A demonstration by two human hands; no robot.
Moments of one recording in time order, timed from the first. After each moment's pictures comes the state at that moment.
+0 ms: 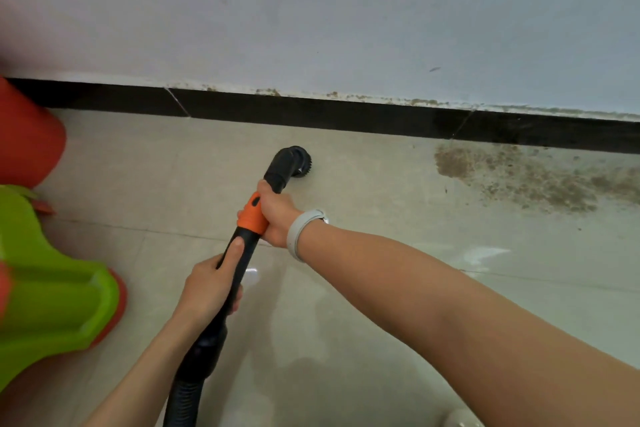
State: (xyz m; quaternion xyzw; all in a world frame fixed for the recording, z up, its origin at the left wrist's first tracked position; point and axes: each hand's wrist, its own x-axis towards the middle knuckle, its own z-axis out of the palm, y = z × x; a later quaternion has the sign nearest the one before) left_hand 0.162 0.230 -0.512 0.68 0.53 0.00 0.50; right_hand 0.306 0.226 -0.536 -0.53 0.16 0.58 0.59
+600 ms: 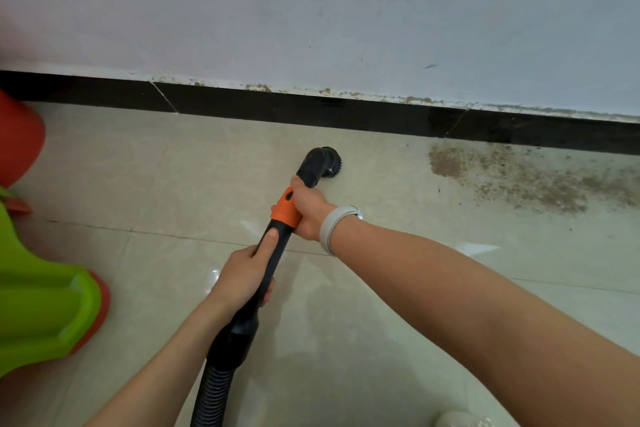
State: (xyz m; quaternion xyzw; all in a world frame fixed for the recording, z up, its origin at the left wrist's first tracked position) left_hand 0.205 0.210 -0.526 0.65 0.50 -0.09 0.57; right_hand 0.349 0.193 -0.552 -0.58 0.19 0.53 0.58
